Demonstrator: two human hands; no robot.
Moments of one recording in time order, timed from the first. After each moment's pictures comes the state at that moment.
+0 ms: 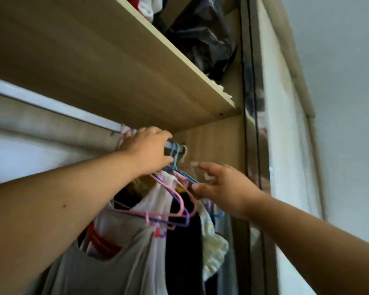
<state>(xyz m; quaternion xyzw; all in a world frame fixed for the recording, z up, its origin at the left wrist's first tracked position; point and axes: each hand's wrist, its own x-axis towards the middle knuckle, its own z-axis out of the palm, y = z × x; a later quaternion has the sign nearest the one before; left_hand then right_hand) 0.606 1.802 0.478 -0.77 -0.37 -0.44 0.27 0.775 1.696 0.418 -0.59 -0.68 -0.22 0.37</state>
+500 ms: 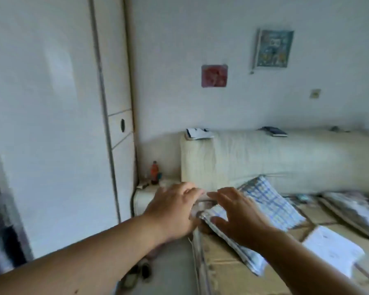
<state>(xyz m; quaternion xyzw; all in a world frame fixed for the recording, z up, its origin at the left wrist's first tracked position) 0.887 1.372 0.112 -0.99 0.08 -0.15 0.00 0.947 1.200 0.088 -0.92 -0.33 -0.14 0.15</state>
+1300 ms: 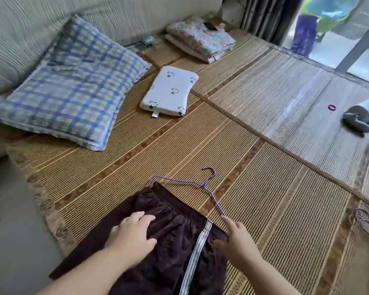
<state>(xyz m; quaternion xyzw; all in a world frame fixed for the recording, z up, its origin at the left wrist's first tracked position) 0.981 0.970 -0.356 -0.93 0.17 0.32 -0.04 0.869 0.737 -0.396 -0.86 0.32 0.24 0.32</state>
